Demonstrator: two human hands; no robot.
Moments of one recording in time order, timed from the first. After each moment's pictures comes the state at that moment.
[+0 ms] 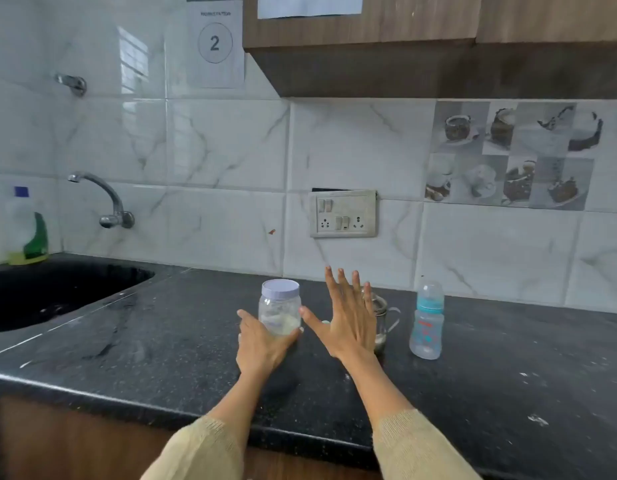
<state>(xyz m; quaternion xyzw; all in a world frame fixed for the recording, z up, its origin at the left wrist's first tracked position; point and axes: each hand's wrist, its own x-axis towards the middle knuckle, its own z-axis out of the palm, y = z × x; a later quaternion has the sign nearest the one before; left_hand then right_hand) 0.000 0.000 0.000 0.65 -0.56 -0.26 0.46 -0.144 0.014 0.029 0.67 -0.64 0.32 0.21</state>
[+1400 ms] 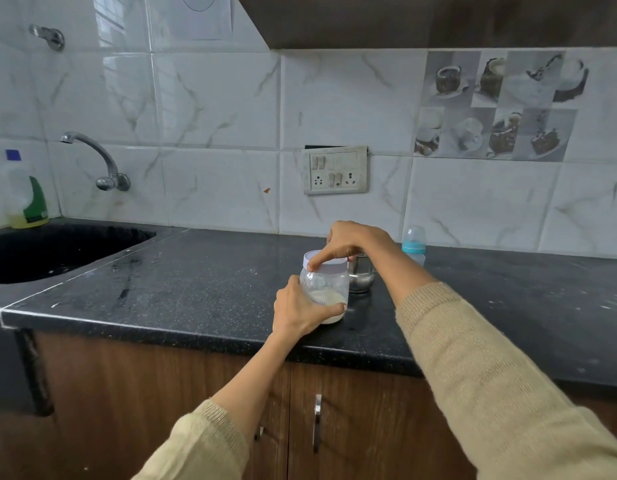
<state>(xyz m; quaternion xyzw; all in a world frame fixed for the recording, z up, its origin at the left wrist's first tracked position) -0.030 0.079 -0.009 0.55 -0.69 -0.22 0.42 -0.139 0.075 0.129 0.69 -0.72 0.07 -0.06</state>
